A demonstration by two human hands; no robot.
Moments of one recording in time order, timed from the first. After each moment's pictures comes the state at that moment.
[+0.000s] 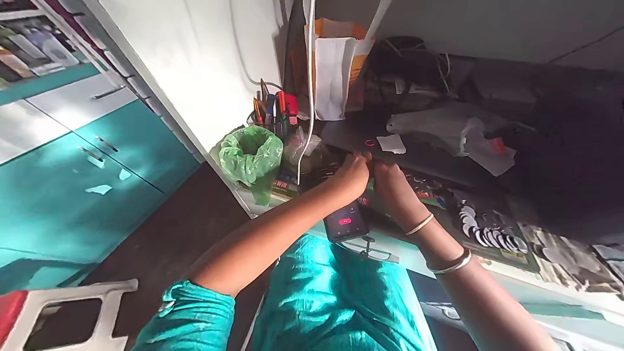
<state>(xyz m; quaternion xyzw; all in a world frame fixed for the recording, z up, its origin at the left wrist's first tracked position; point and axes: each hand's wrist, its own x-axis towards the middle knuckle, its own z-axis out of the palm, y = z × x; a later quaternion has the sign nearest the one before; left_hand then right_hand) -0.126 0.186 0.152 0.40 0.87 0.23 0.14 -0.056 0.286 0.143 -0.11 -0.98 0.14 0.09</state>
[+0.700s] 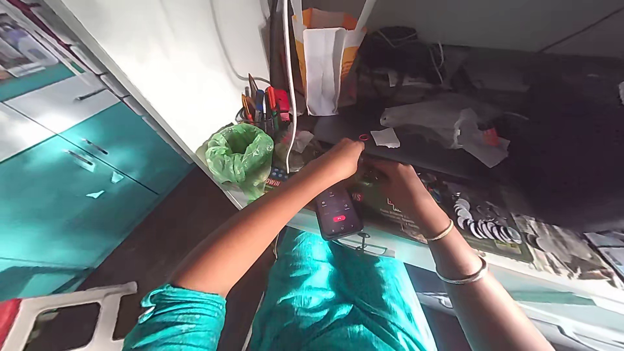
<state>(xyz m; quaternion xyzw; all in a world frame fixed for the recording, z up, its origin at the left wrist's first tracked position) -0.151 0.185 0.181 0.46 0.86 0.17 0.16 -0.033 0.311 0.150 -0.07 -0.97 0.22 0.10</state>
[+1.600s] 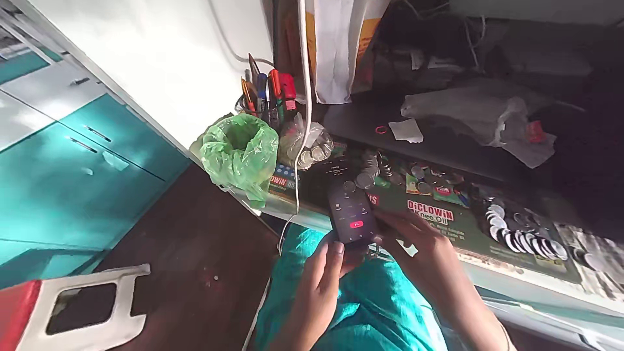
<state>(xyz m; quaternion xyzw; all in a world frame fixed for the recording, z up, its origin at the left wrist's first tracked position) 0.009 0.075 0.071 0.14 0.54 0.80 0.22 0.049 0.262 0.107 -0.03 -0.94 0.28 0.22</state>
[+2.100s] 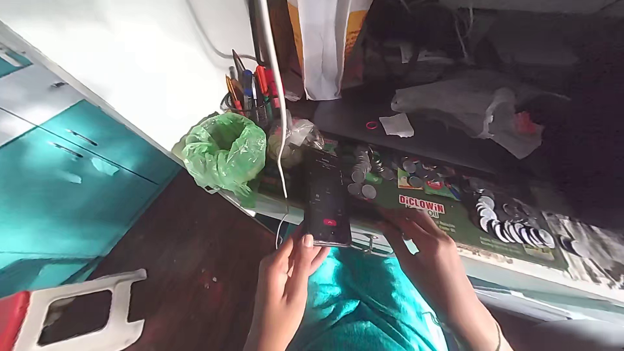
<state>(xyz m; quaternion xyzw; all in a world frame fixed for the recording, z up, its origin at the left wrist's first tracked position) -0.002 0.049 0.090 0.17 0.64 0.75 0.04 0.056 0.268 0.100 -0.04 -0.93 0.23 0.28</state>
